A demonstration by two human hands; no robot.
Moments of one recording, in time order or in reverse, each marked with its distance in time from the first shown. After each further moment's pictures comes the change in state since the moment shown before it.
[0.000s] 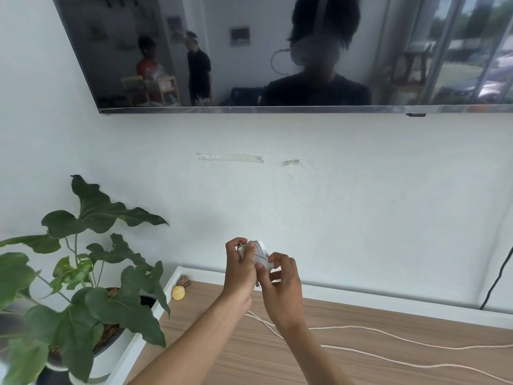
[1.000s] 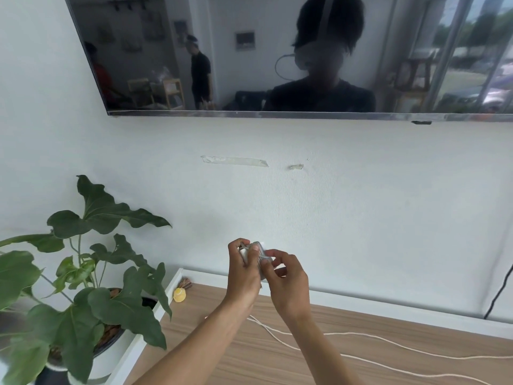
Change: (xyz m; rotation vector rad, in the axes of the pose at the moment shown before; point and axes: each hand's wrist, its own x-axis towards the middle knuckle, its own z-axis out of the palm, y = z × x) left_hand -0.002 -0.002 -0.004 0.179 -0.036 0.188; right_hand 0.017 -0.018 -0.005 0.013 -0.005 0.071
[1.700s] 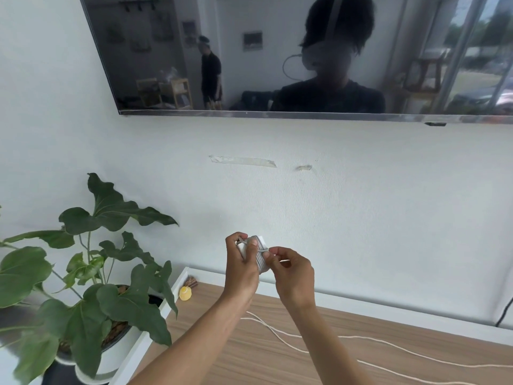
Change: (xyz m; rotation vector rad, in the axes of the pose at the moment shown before) left_hand 0.012 0.003 -0.013 0.067 0.066 0.091; right_hand 0.015 -0.008 0.007 0.048 -0.003 0.088
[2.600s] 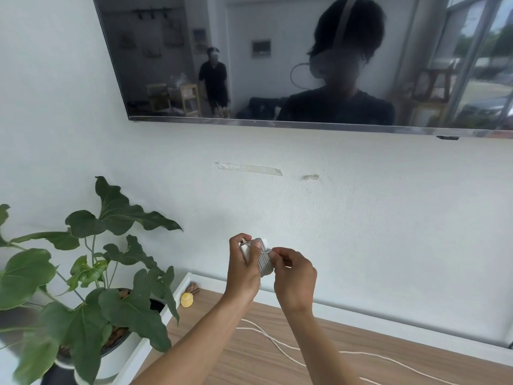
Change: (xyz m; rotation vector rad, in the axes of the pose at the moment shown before) left_hand 0.014 0.005 -0.002 0.021 -0.002 0.026; right_hand 0.011 -0.009 0.014 -0.129 0.114 -0.095
